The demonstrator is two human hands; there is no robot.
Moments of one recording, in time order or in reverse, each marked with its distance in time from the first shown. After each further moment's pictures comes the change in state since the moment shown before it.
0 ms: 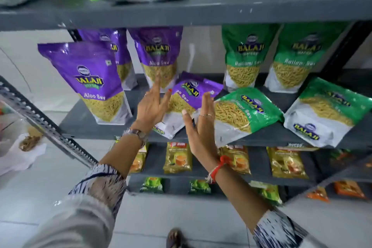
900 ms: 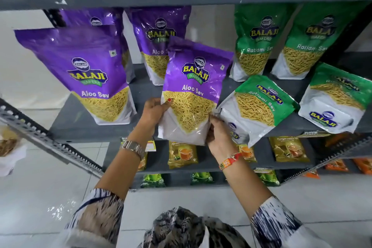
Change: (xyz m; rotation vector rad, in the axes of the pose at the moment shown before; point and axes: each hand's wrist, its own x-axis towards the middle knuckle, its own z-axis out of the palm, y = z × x) left_hand 0.009 -0.063 0.015 -0.988 -0.265 -0.502; right_hand 0.027 0.061 0.057 0.900 0.315 0.908
